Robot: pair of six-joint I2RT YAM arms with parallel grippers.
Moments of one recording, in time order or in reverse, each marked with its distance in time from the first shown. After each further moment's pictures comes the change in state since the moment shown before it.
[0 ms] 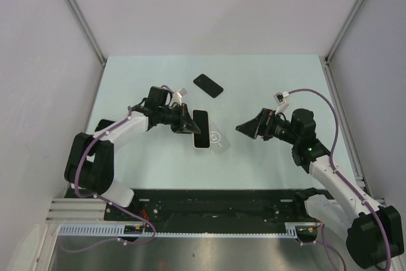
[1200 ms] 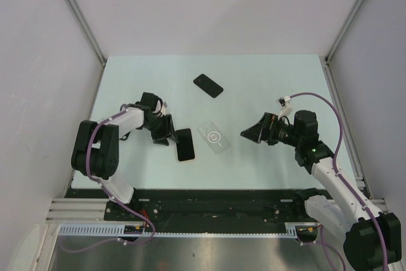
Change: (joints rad) left arm 0.195 0.161 -0.010 -0.287 -0.378 0.182; right arm -0.079 -0.059 0.000 -0.214 -0.021 -0.097
